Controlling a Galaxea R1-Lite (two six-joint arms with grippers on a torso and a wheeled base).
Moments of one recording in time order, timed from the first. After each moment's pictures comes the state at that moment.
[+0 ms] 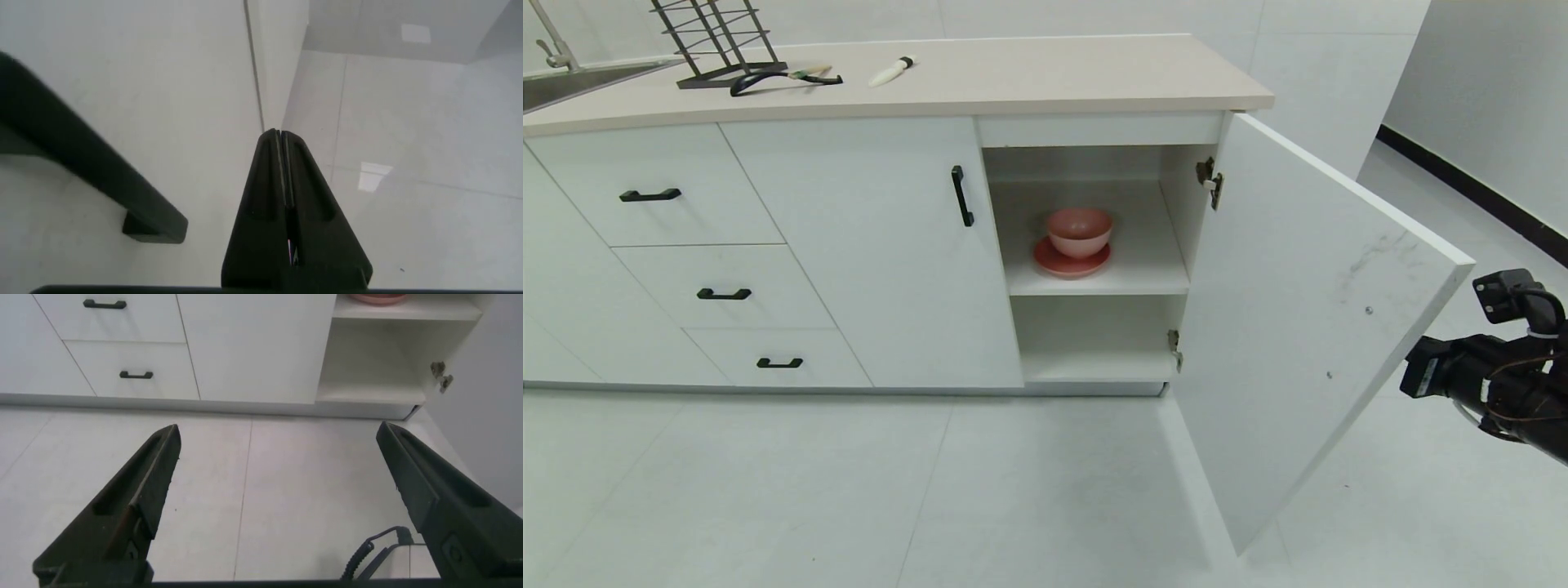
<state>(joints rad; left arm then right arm) 0.00 0.00 0.00 0.00 0.03 -0.02 -0.05 1.76 -0.43 -1.25 0.28 0.00</state>
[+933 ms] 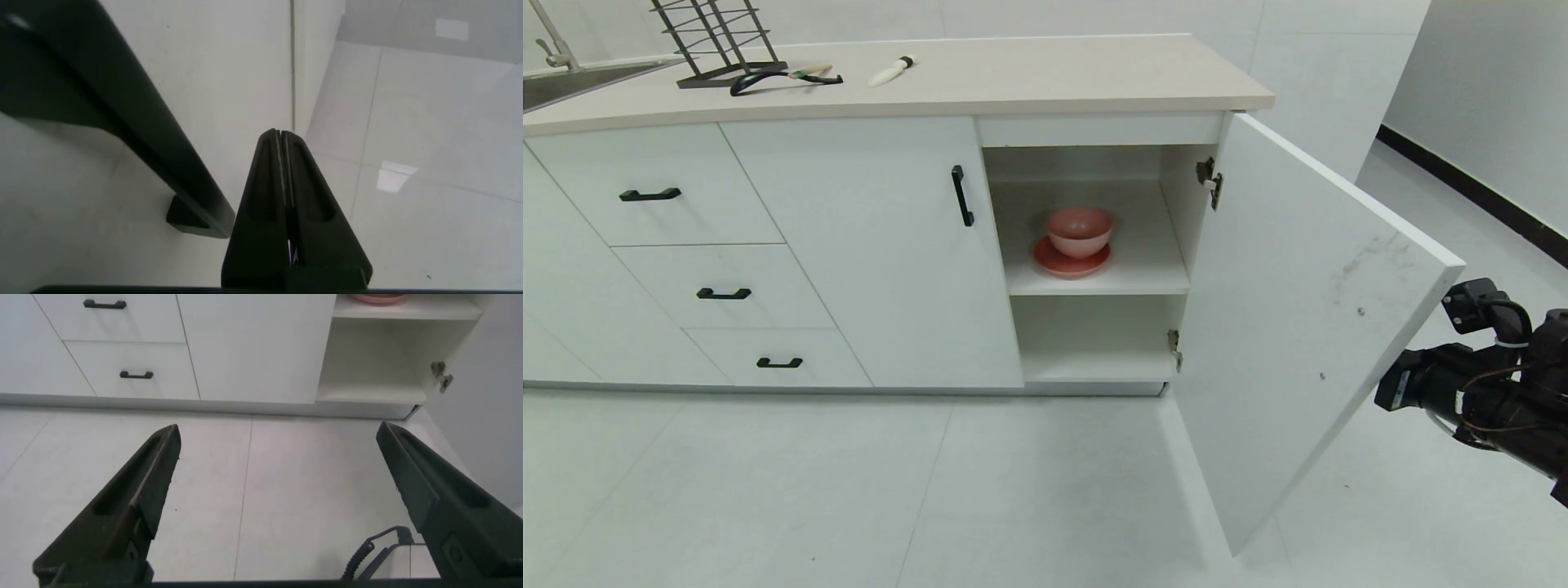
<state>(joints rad) 0.00 0.00 0.00 0.00 0.03 -0.02 0.03 1.78 -0.41 -1.26 0.29 -0.01</state>
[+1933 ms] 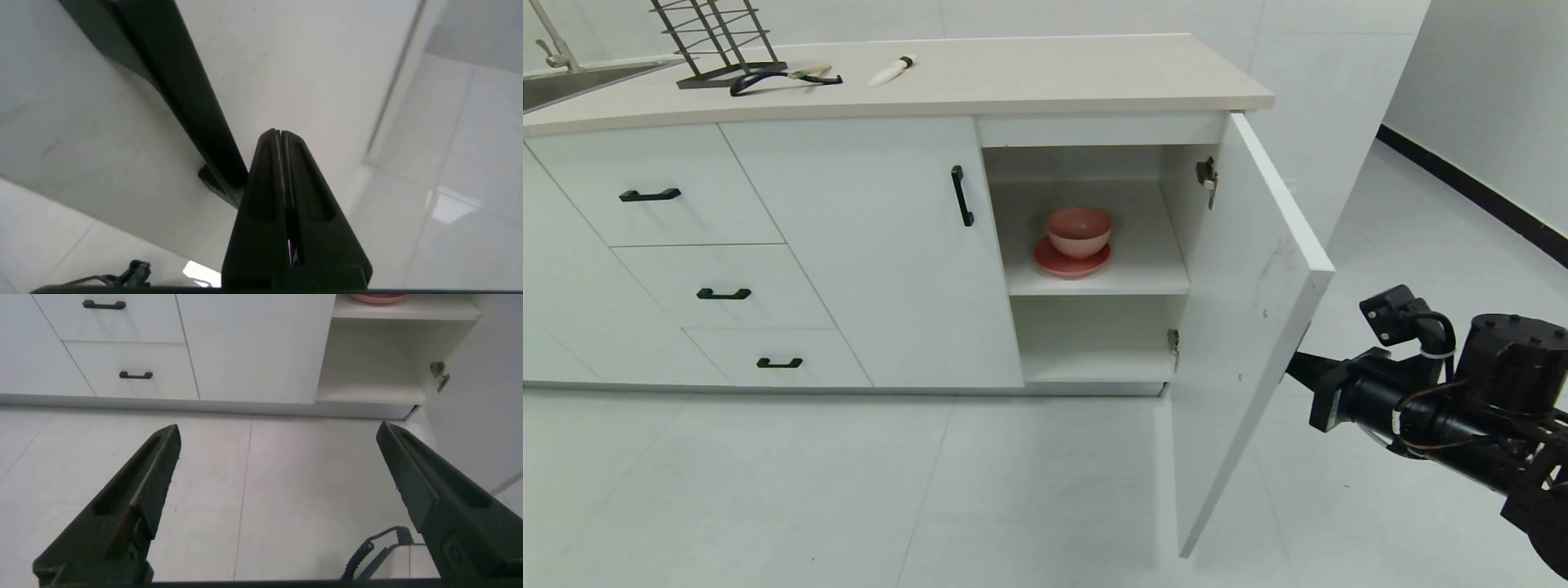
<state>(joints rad) 0.00 0.00 0.00 0.00 0.03 -0.02 0.28 1.80 -0.43 -1.26 0.29 -0.01</state>
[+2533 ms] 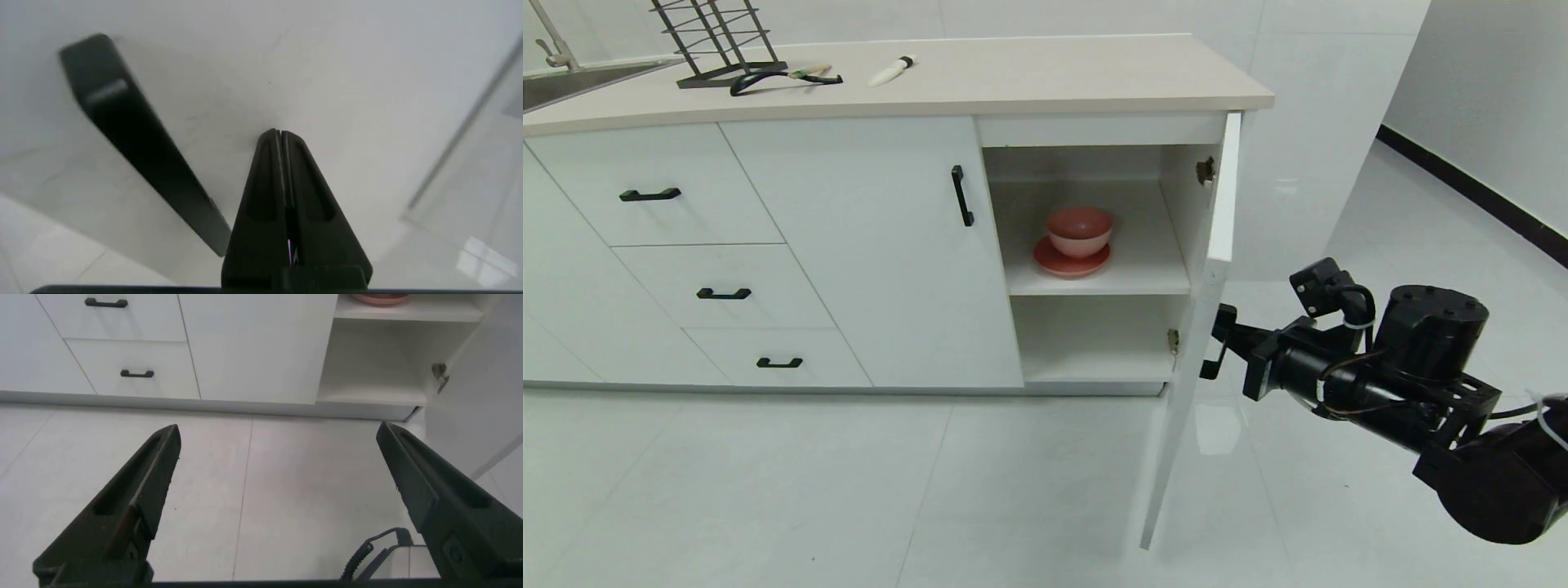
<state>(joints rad) 0.00 0.00 0.00 0.00 0.04 -0.03 0.40 1.91 -0.64 -1.27 0.29 0.00</state>
